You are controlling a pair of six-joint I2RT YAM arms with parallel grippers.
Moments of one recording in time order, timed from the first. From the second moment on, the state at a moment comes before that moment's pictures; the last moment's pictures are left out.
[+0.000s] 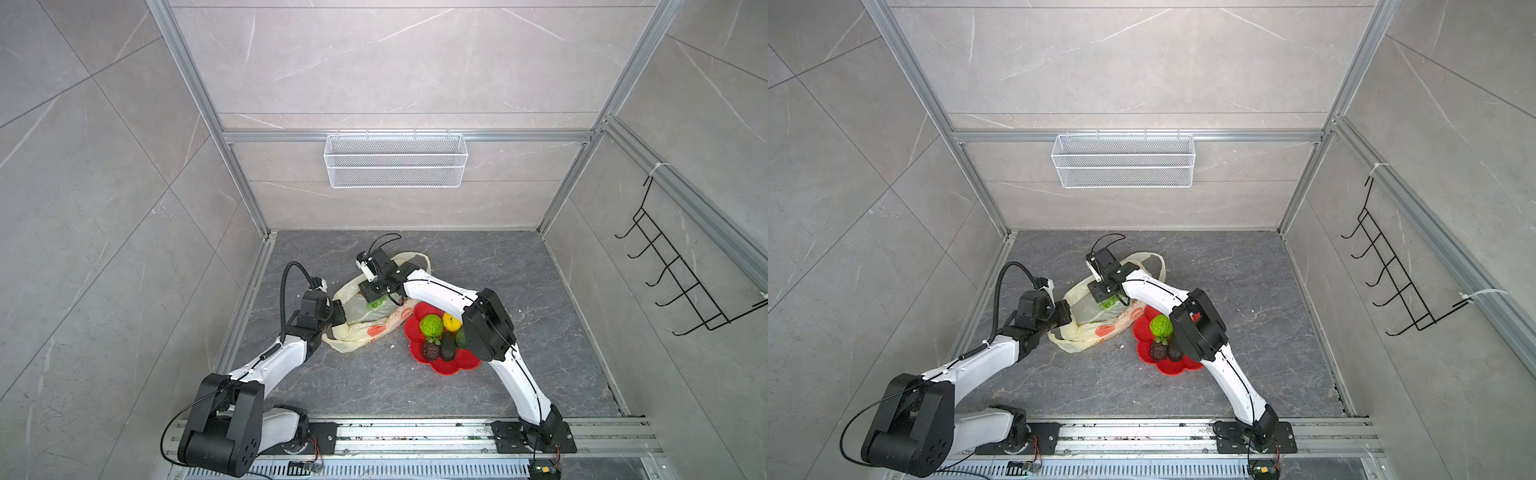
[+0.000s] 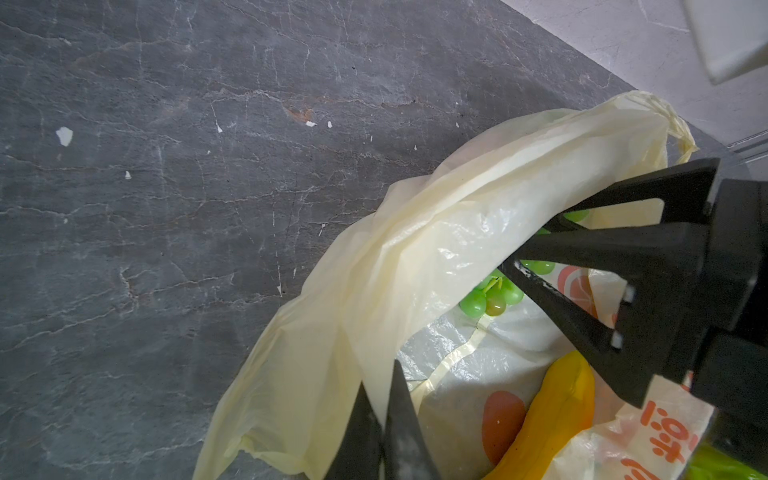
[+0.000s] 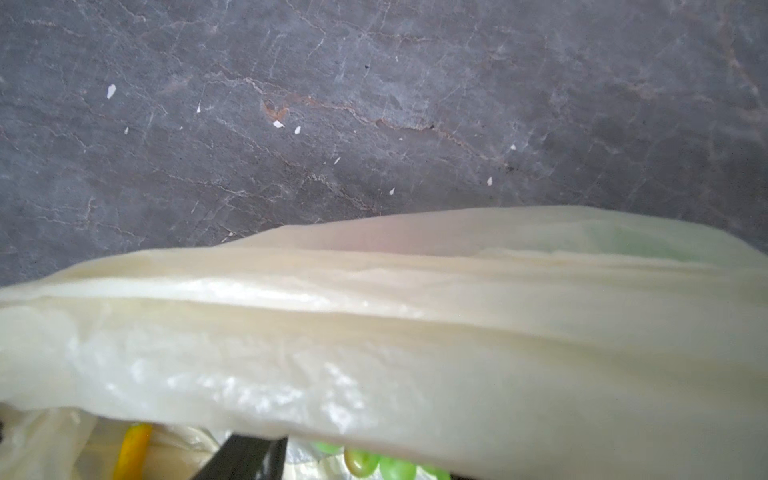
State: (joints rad) left arm -0.25 1.25 0.53 0.04 0.03 -0.47; right arm 0.79 2.38 2.06 -0.59 0.01 0.08
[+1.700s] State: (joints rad) left arm -0.25 1.24 0.53 0.04 0.03 -0.47; right arm 0.77 2.65 2.47 -0.84 -0.12 -0.10
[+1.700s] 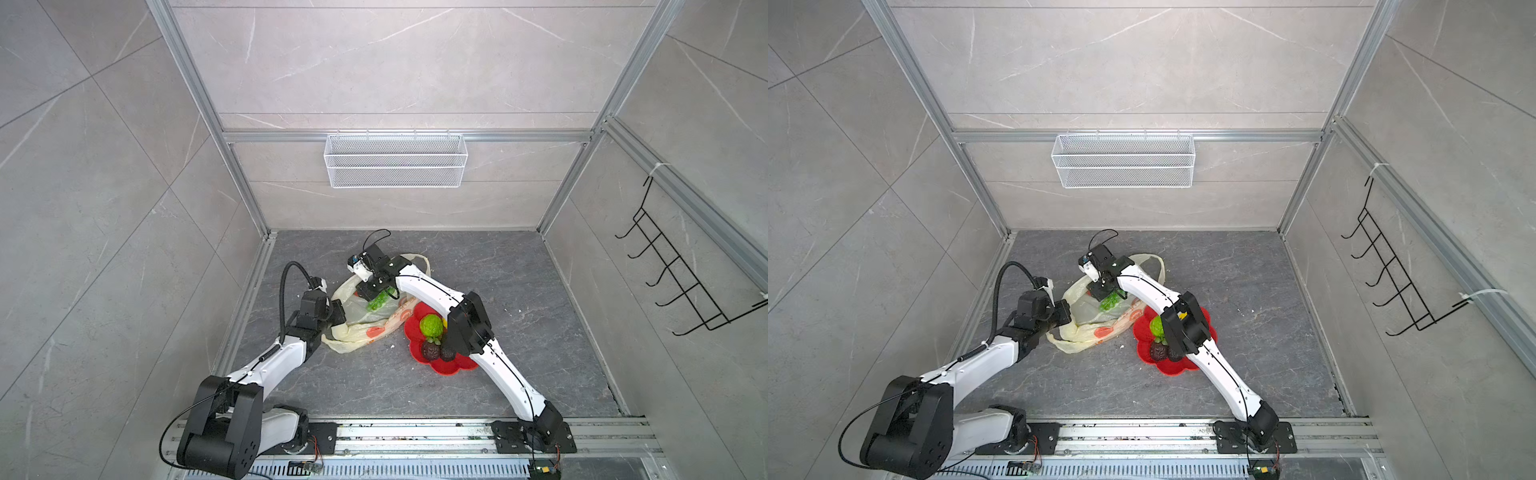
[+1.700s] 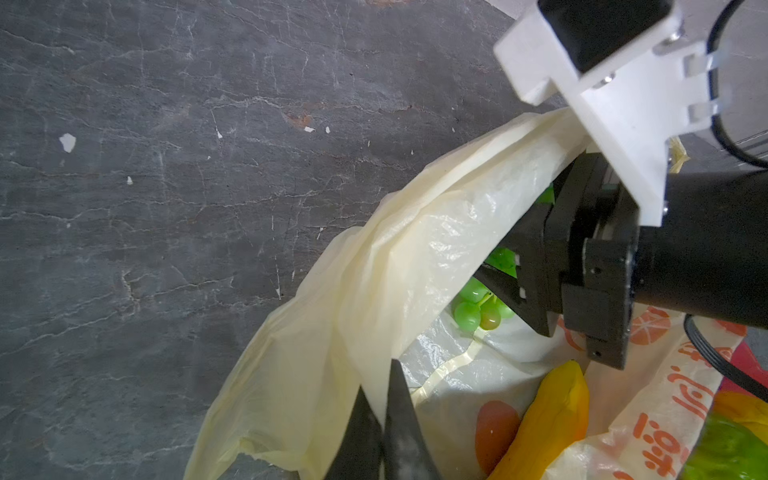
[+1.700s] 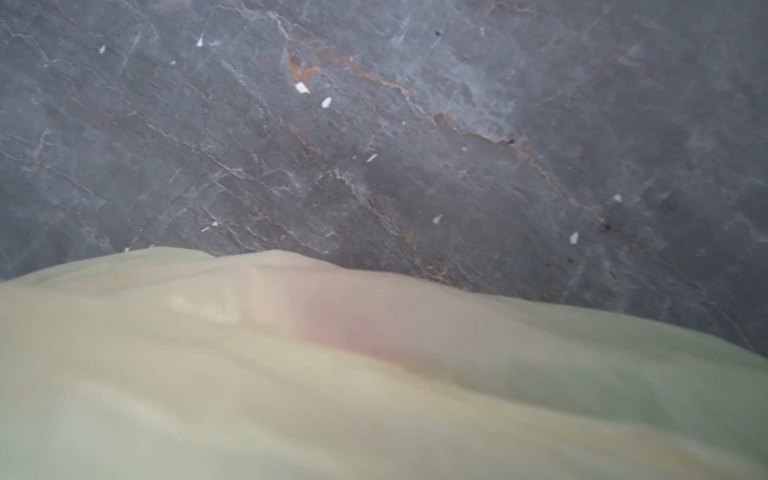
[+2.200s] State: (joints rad) left arm -0.25 1.24 0.53 0.04 0.01 -0.47; right arm 0.78 2.29 2.04 -0.77 -0.15 0.02
